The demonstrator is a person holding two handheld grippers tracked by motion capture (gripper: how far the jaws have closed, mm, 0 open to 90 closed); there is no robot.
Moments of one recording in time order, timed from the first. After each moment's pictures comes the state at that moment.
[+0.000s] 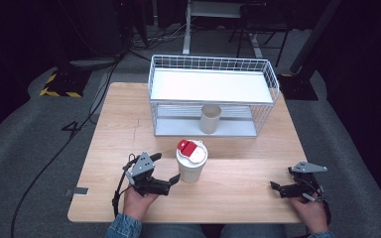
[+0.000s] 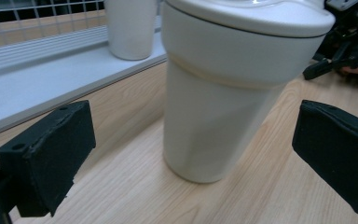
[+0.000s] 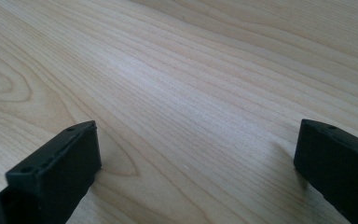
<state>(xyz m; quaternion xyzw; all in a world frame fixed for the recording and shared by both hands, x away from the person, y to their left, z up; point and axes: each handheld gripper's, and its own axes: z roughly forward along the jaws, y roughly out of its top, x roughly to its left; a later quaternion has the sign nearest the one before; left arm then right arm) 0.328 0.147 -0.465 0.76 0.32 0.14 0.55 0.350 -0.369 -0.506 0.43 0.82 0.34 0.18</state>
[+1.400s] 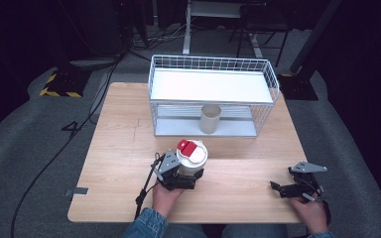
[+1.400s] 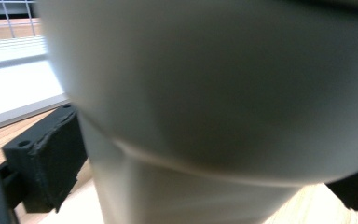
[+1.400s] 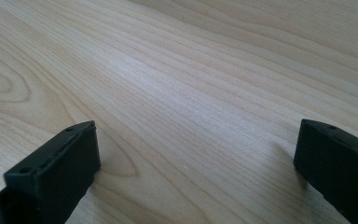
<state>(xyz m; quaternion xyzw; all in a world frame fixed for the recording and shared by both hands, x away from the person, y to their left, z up) 0.350 0.078 -0.493 0.73 0.33 0.14 0.58 0.350 -0.369 -0.506 0.43 0.82 0.34 0.18</state>
